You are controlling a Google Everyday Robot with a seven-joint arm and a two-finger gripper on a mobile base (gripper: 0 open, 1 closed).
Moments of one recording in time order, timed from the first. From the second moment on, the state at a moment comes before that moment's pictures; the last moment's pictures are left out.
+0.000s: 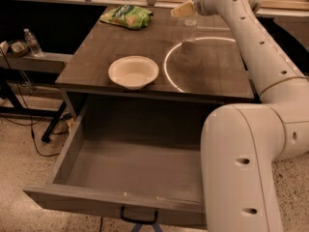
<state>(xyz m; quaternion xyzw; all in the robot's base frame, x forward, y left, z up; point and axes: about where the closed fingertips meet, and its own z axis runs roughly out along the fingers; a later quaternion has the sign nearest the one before) 0.955 -0.162 0.947 -0.25 0.77 -0.01 0.59</state>
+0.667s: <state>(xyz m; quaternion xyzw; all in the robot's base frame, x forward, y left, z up) 0.998 -0.157 0.925 -0.20 0.76 -0.02 0.62</state>
